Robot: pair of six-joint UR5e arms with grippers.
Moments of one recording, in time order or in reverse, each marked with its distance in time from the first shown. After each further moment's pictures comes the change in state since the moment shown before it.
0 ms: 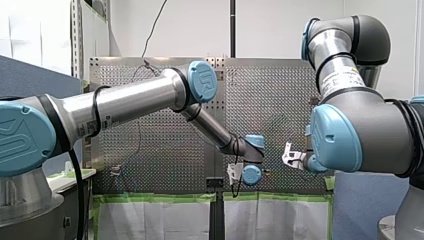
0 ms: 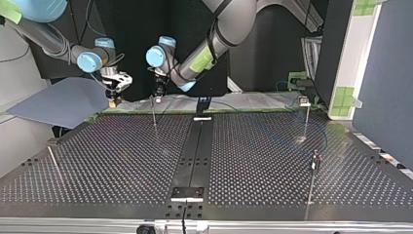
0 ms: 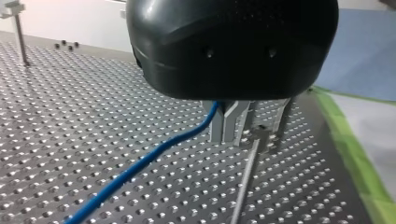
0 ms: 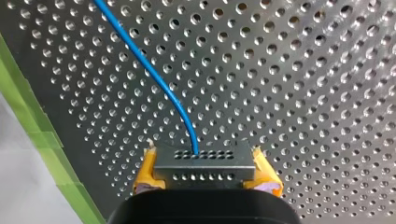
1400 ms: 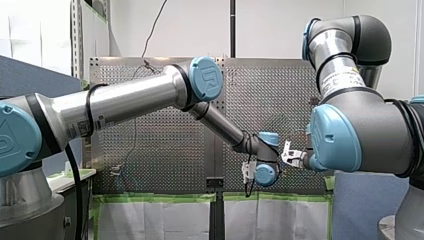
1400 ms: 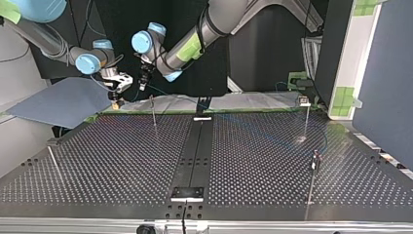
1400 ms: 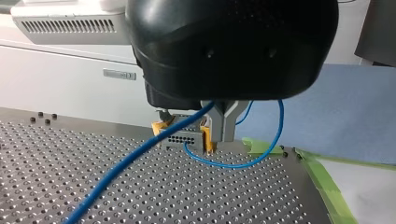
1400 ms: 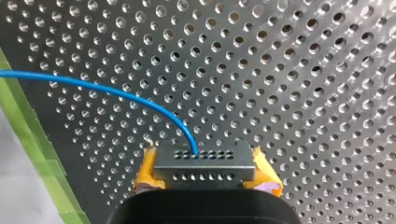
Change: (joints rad) left arm -0.098 0.002 0.037 -0.057 0.030 0.048; right arm -0.004 0.000 -0.020 0.022 -0.090 0.003
